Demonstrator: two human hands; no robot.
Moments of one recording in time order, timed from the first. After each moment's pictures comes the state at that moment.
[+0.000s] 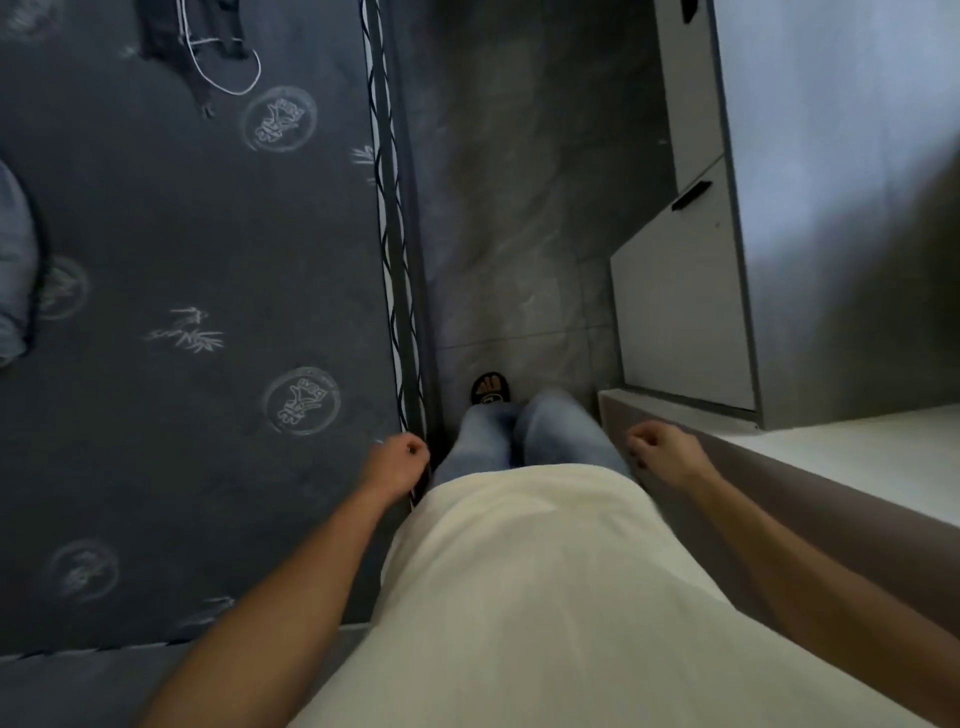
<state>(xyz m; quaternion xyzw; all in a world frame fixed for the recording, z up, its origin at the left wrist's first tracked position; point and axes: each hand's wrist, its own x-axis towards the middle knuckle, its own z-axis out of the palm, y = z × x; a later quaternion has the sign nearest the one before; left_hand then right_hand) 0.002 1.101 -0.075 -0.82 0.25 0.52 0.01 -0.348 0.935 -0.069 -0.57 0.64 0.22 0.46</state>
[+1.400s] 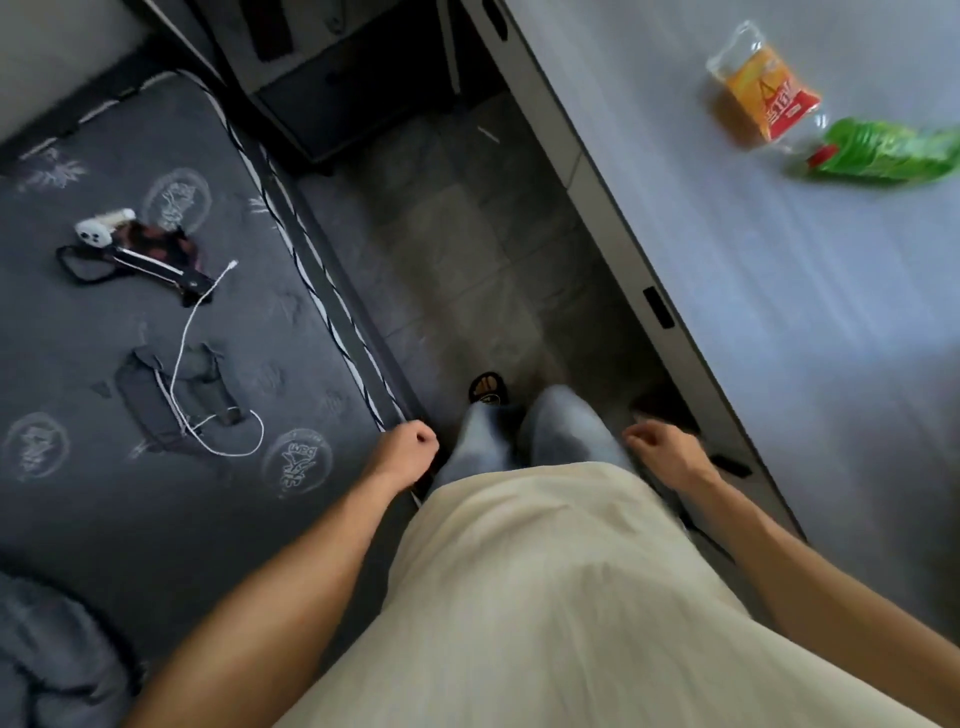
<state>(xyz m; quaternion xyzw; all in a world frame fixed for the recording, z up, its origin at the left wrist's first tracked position) 0.264 0.471 -0.058 -0.76 0.41 0.49 0.12 -0.107 0.462 -0.067 -0.48 0.72 0.15 0.48</state>
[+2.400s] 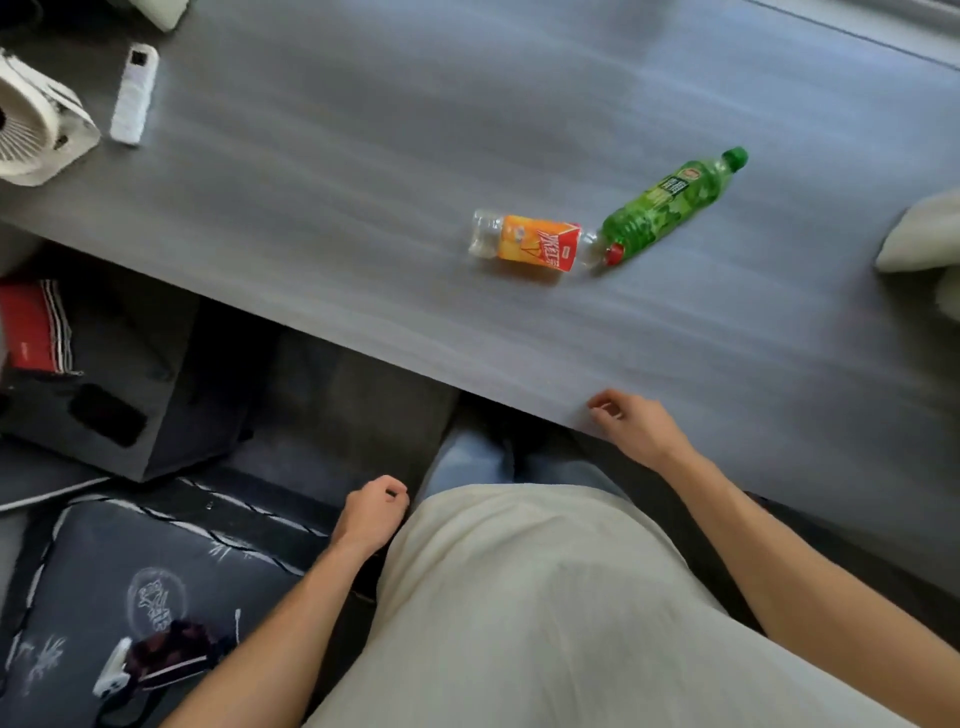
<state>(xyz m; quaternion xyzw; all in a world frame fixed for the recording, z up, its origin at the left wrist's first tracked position) 0.194 0.099 -0.054 -0.60 0.61 0.42 0.31 -0.159 0.252 -0.052 -0.28 0.83 -0.07 0.48</state>
